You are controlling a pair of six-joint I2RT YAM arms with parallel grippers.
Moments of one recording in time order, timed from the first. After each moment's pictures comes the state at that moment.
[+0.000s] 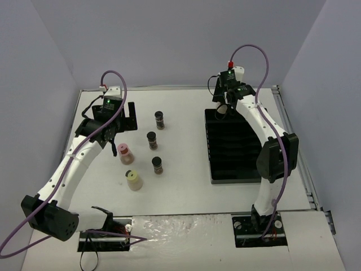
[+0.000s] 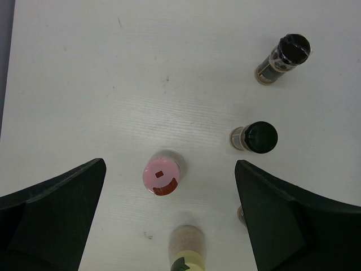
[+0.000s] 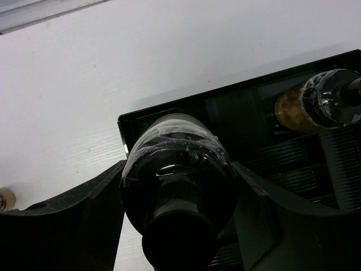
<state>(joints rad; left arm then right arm) -0.35 1.27 1.34 -0.79 -0.35 -0.31 0.32 1.88 1.76 -0.64 0.38 0.42</state>
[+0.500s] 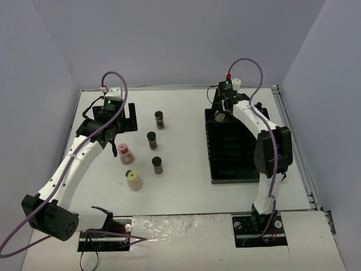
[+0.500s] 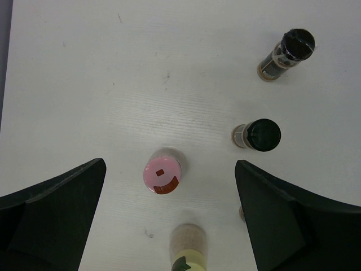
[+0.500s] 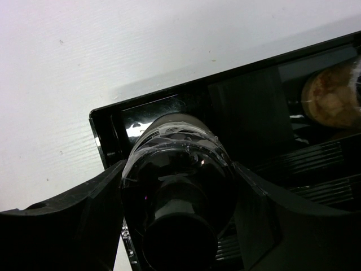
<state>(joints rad) -0.35 1.27 1.33 -0.79 -0.35 -0.31 0.28 1.96 1.63 -0.51 0.33 0.43</state>
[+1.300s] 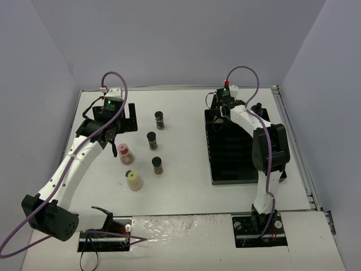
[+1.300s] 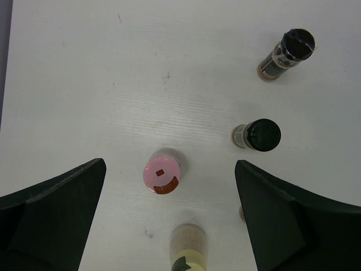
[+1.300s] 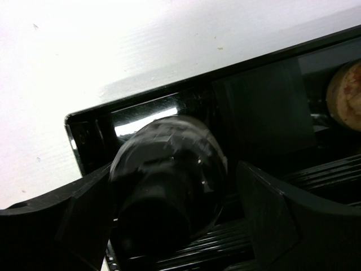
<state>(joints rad) -0.35 1.27 1.33 -0.79 -0.35 -0.31 0.28 2.01 1.51 -0.36 0.33 0.45</state>
